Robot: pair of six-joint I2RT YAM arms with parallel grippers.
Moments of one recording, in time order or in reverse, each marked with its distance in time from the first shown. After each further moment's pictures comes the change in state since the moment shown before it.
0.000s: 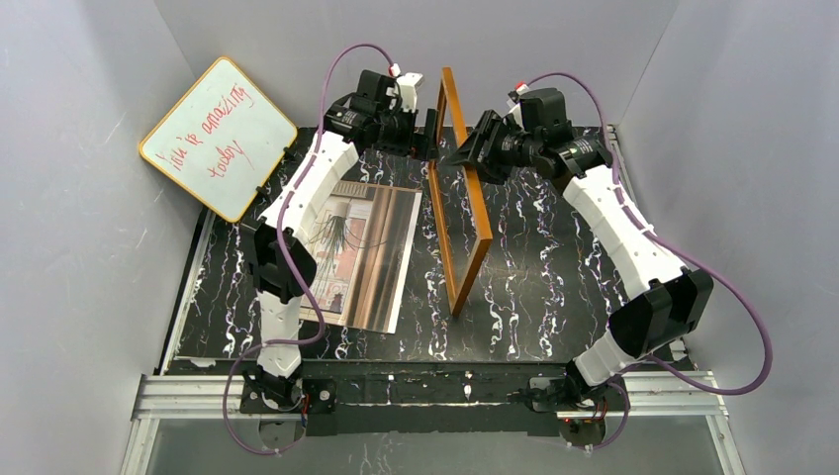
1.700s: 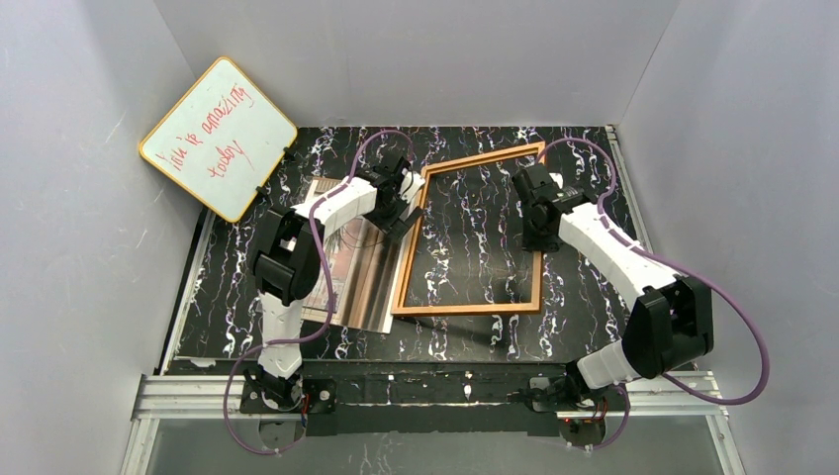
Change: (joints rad) left arm -0.052 -0.006 -0.642 0.153 -0.401 0.393; right arm -0.008 -0.116 -0.495 -0.298 0.752 -0.406
